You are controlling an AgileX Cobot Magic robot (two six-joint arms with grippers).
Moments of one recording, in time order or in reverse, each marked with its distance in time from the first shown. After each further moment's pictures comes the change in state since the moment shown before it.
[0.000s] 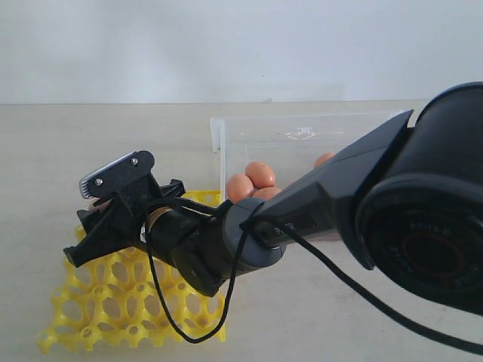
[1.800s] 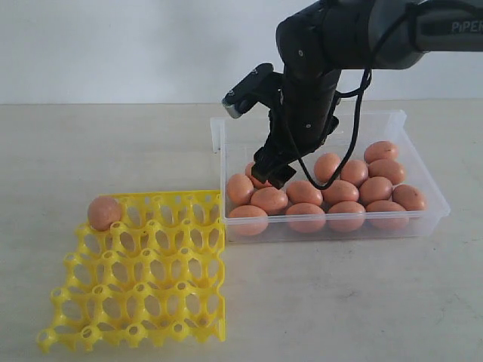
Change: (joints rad) left arm 0.000 0.000 0.000 0.000 0.000 0.000; right arm -0.387 -0.297 -0.247 -0.271 1.512 -0.214
